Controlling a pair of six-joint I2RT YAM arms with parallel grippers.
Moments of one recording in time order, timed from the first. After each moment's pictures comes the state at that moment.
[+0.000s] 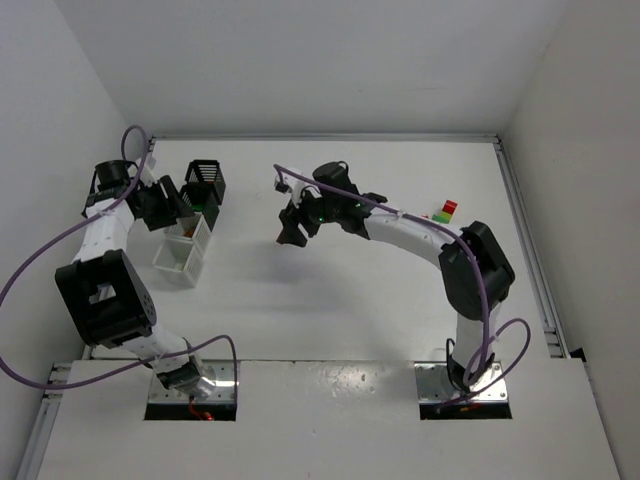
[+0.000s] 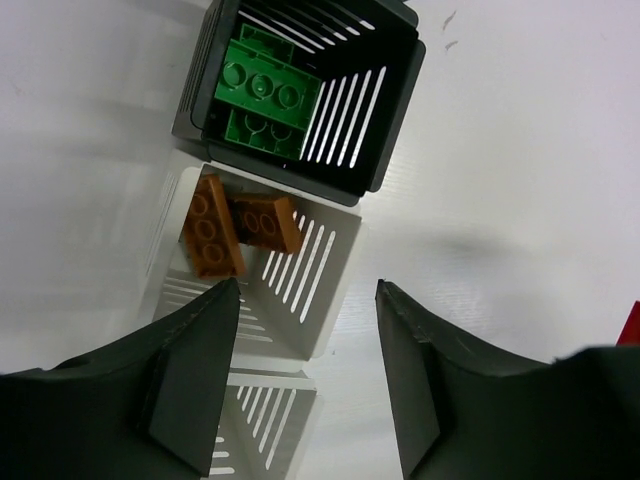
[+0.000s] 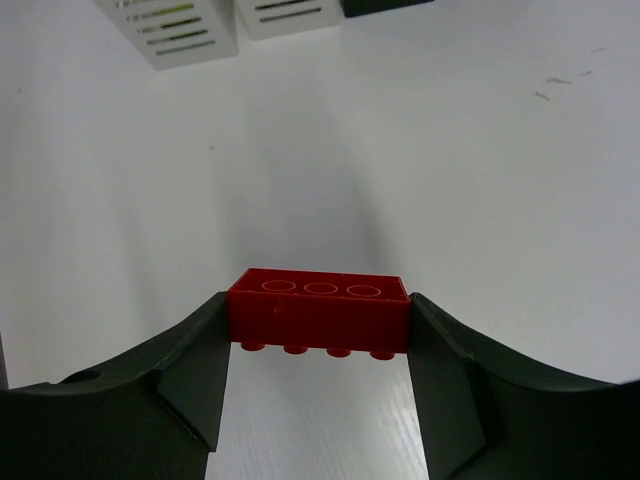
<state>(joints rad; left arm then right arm) 0.39 1.56 1.20 -0.58 0.47 -0.10 0.71 1.87 1.35 -0.09 -0.48 -0.22</state>
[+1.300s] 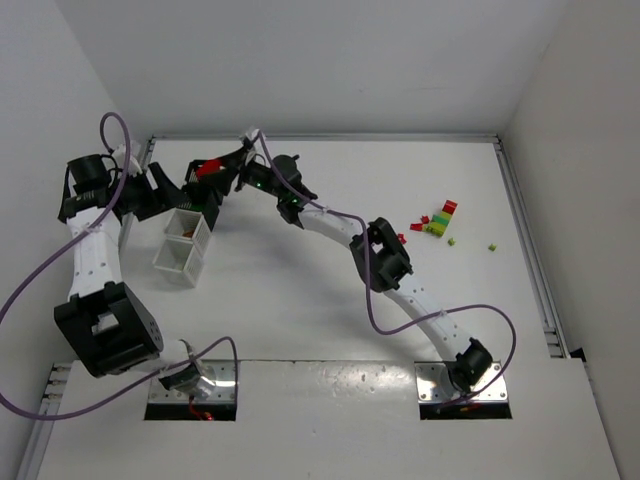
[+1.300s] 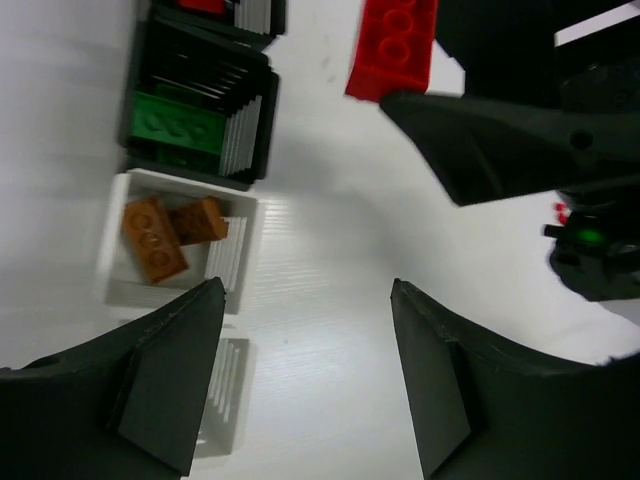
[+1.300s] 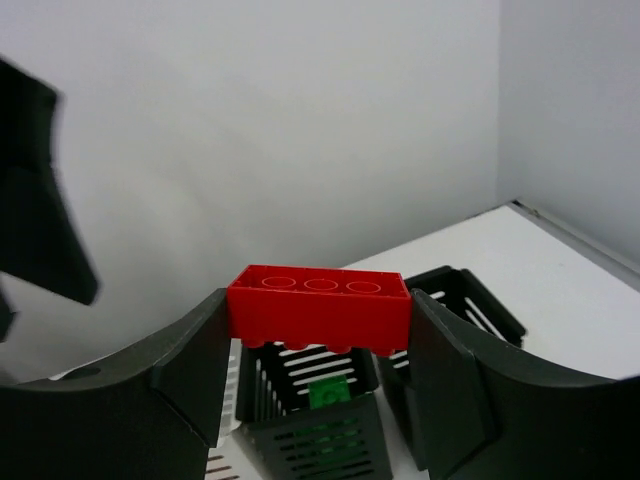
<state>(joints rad) 0.45 1.37 1.24 -0.65 0.64 -0.06 0.75 2.77 2.36 0.68 -0.41 0.31</state>
